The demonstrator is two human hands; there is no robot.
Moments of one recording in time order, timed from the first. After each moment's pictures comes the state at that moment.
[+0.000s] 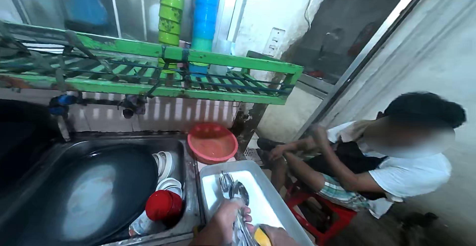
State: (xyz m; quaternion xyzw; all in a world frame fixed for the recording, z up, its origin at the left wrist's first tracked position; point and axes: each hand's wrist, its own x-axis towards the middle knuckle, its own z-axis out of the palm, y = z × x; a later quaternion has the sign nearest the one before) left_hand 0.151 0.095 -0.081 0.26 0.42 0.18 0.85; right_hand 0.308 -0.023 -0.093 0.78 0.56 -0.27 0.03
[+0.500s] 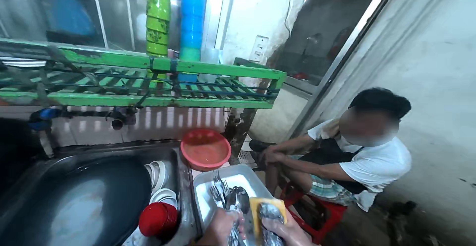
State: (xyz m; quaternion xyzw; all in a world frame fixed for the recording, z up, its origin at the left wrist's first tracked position) left_hand 0.146 0.092 -0.086 0.35 0.42 0.19 0.81; right_hand 0.294 -0.018 -0.054 0.68 0.30 -0.40 -0.53
